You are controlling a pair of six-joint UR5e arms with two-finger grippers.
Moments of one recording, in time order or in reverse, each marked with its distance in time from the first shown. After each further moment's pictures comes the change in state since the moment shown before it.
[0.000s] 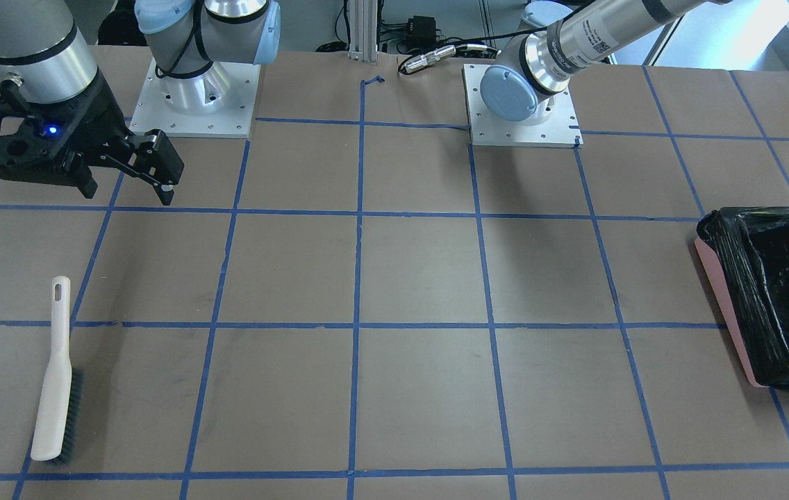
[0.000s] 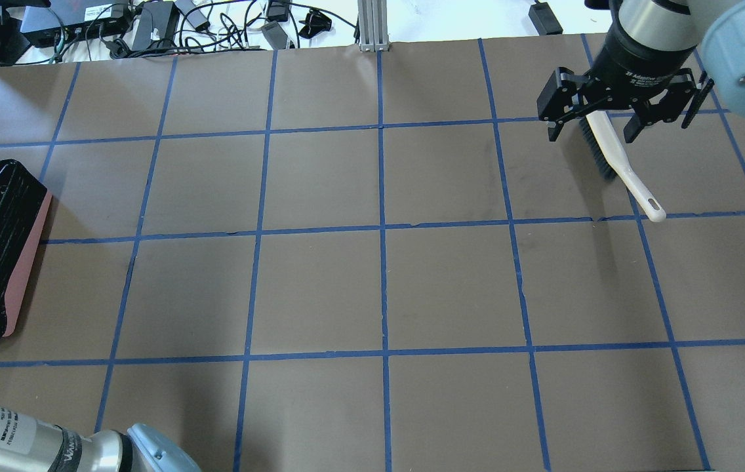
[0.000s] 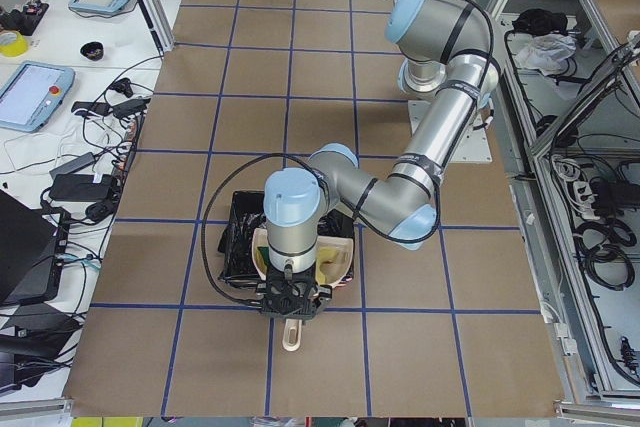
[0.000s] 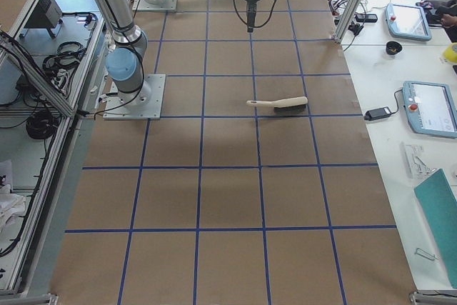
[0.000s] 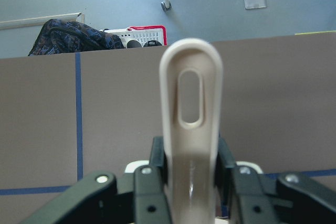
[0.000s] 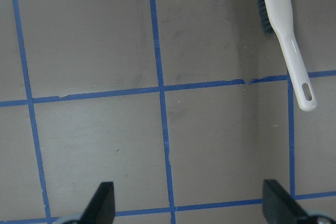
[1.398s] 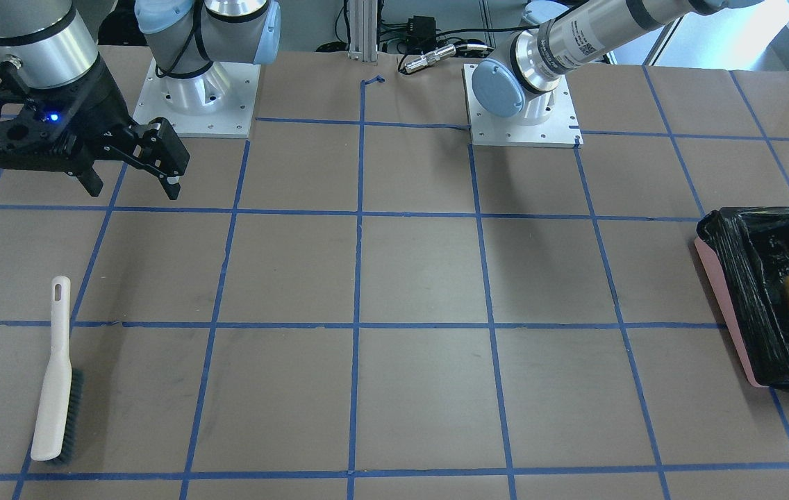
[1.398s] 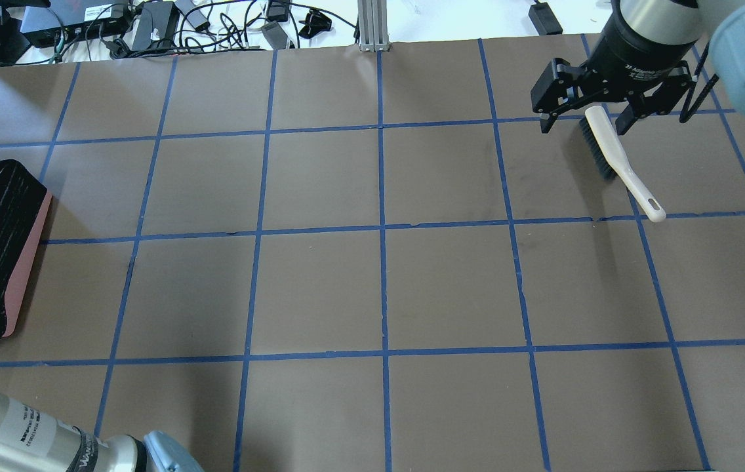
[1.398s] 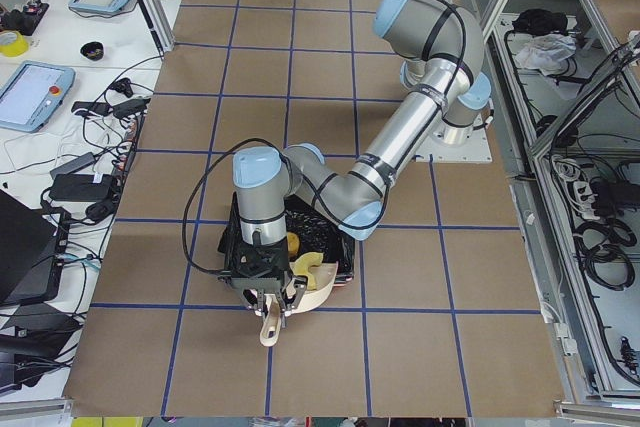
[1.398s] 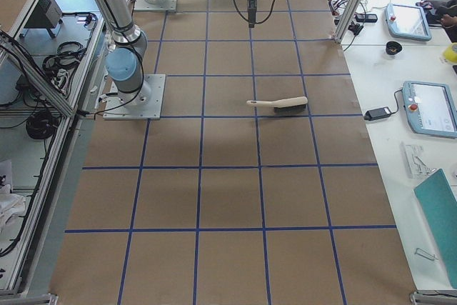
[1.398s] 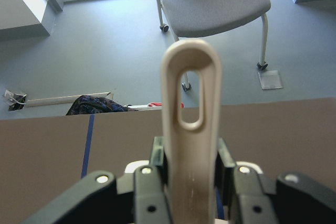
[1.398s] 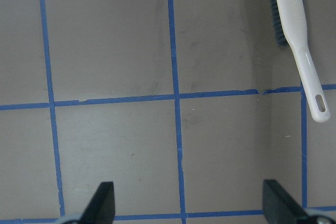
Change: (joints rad) left arm -0.120 0.000 -0.151 0.386 0.314 -0.016; right arm 0.003 -0.024 -0.002 -0.023 0.040 -0.023
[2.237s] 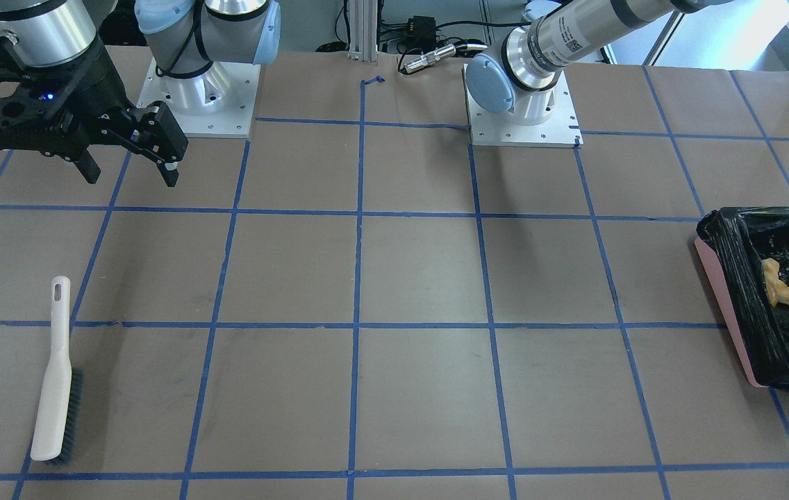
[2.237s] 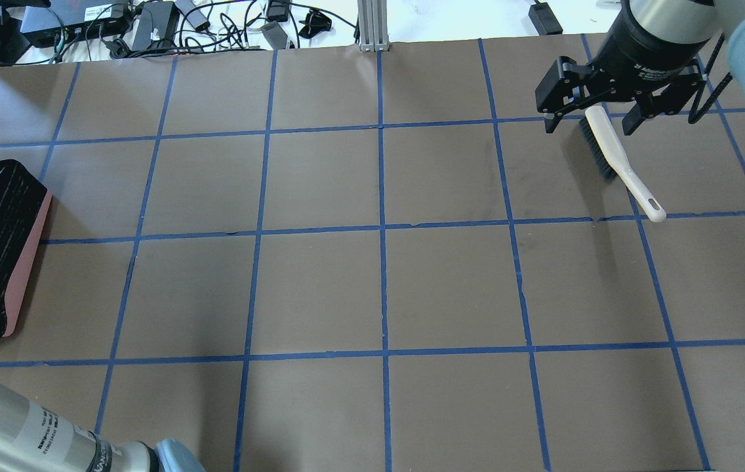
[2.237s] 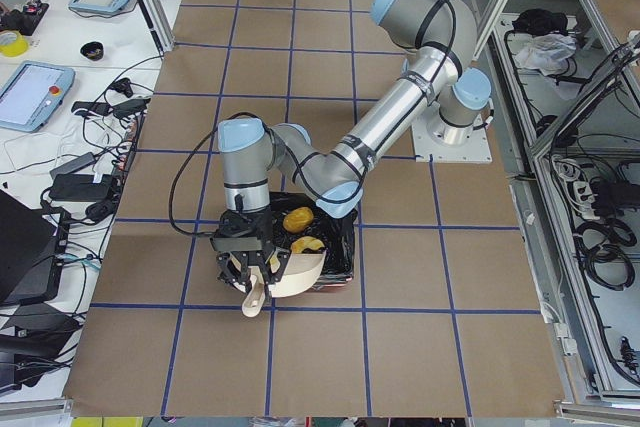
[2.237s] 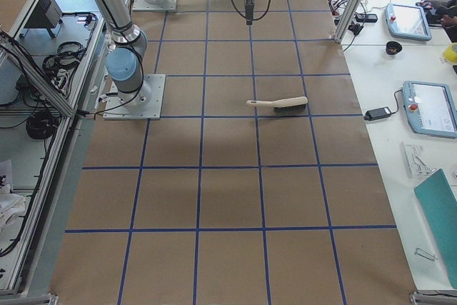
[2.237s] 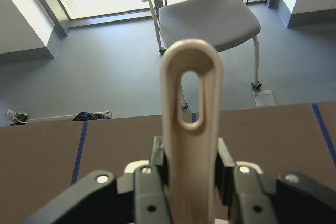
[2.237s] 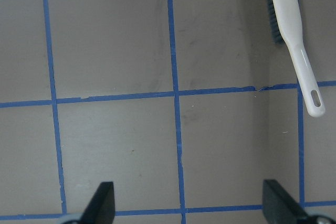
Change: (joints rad) left arm -0.103 0.015 -0.066 0.124 0.106 -0.021; right arm 0.000 -0.025 0.004 0.015 0.000 0.002
